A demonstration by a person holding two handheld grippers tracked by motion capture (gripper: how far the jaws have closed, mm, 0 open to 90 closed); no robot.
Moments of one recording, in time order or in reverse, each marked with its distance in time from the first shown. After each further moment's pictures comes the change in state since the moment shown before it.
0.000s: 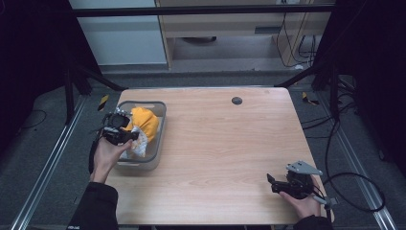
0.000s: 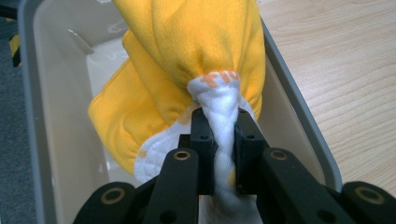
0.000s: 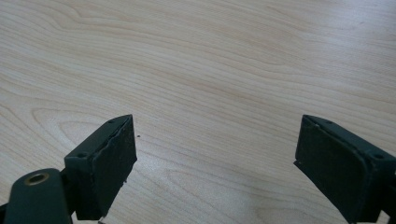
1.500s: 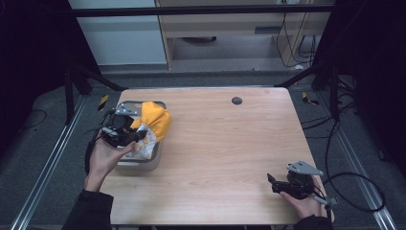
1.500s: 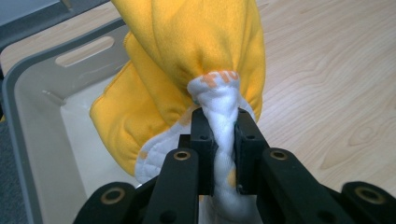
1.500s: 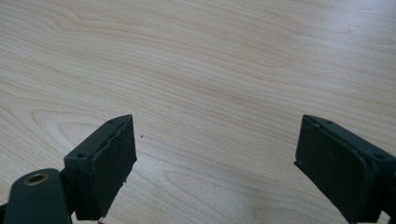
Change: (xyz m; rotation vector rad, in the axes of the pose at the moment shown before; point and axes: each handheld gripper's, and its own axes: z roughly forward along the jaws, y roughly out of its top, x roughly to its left) left arm -0.047 0.010 -0.061 -0.111 -0.111 0.165; right arm 0.000 0.000 -0.002 -0.008 -0.001 0.005
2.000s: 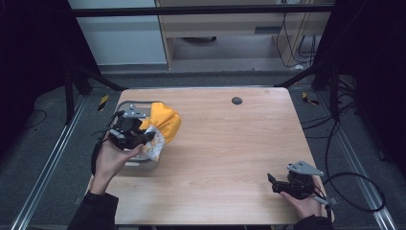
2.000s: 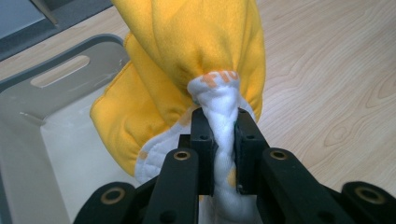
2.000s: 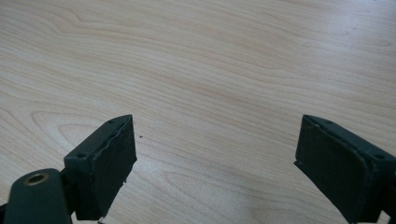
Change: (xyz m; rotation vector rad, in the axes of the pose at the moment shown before) left arm -0.023 0.007 -0.001 -0.022 -0.035 0.055; right arm -0.001 0.000 -0.001 -0.007 -0.007 -0.008
